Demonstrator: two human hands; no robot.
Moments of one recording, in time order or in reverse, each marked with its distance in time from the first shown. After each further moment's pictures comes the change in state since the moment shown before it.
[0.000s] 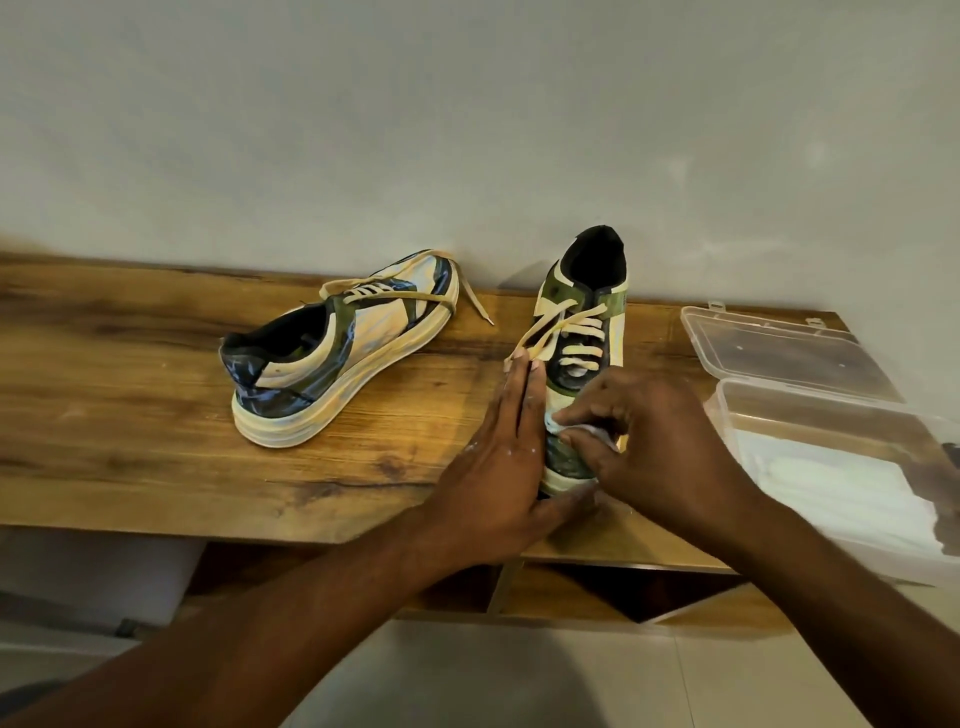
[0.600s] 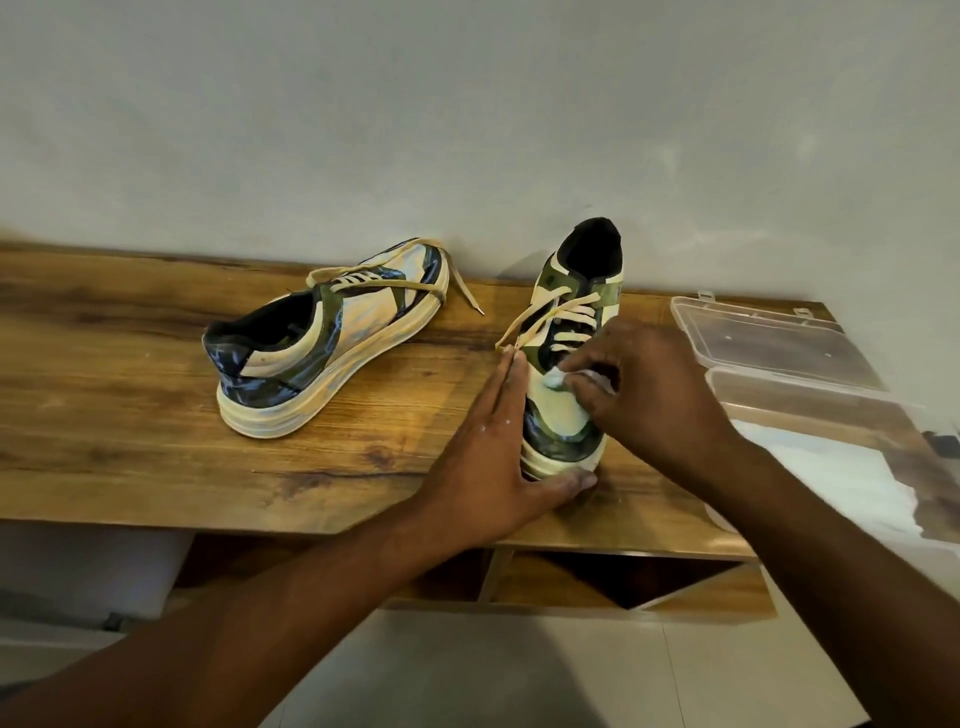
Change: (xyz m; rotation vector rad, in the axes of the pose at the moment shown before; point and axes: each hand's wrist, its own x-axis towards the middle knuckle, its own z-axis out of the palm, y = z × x) left_hand 0.000 0.000 0.001 -0.167 0.062 -0.113; right_hand 0.029 0.012 -0.009 -0.096 0.089 0.000
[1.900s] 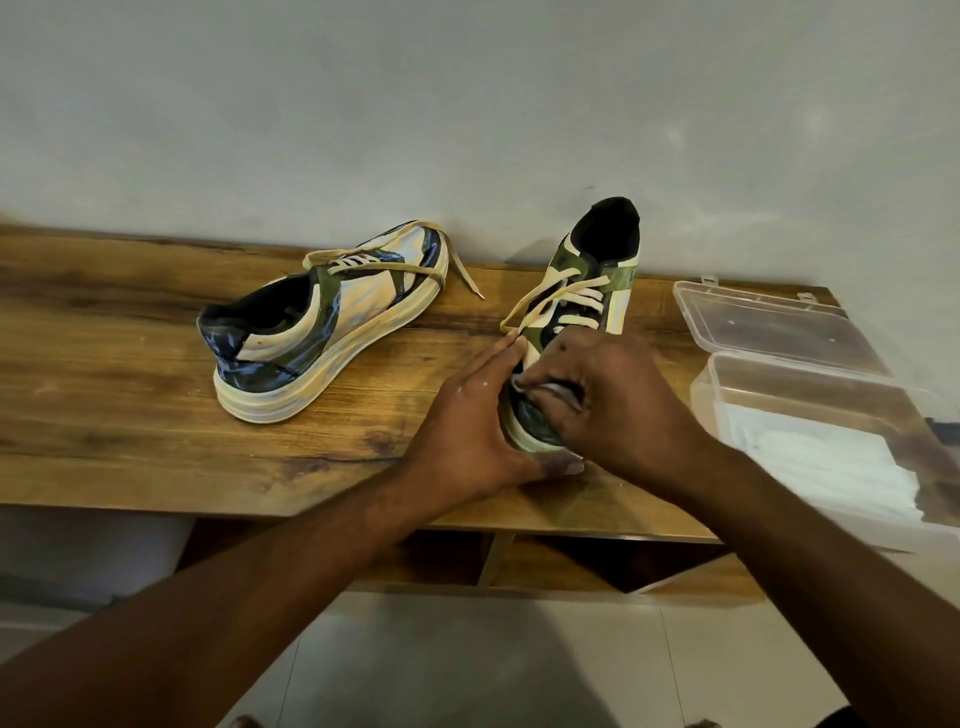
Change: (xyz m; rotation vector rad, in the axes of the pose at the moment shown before) left_hand 0.008 -0.004 -0.018 -0.069 0.076 -0.025; right_hand -0.009 -0.019 0.014 0.047 -0.118 -0.185
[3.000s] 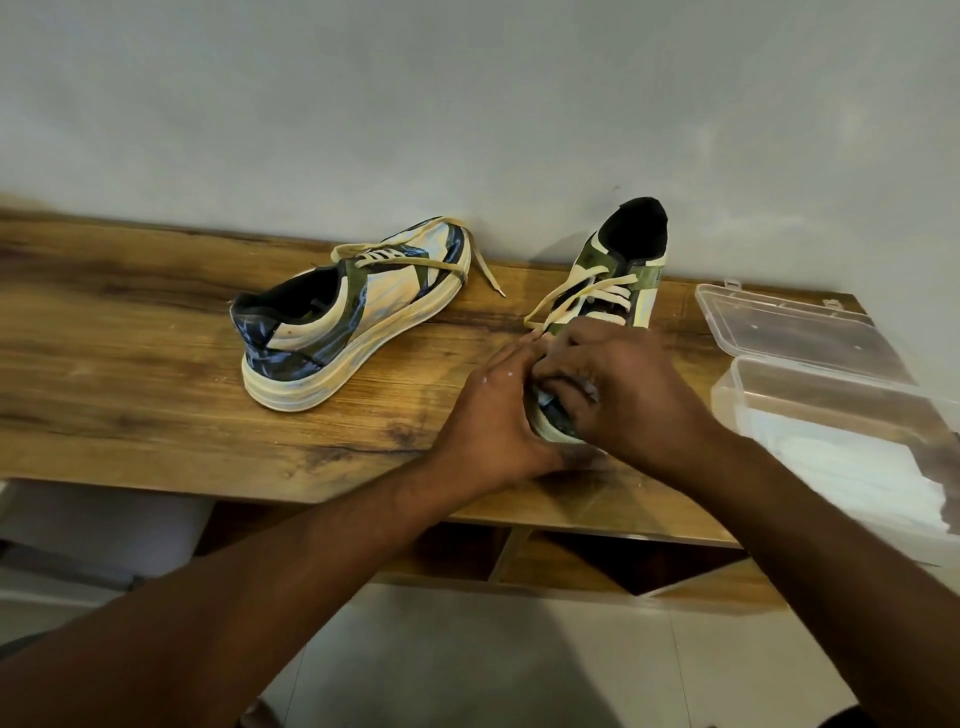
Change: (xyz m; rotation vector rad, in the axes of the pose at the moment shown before) left_hand 0.008 -0.002 0.004 -0.080 0.055 0.038; right_hand 0.013 -0.005 0.000 -0.090 0.001 -0.159
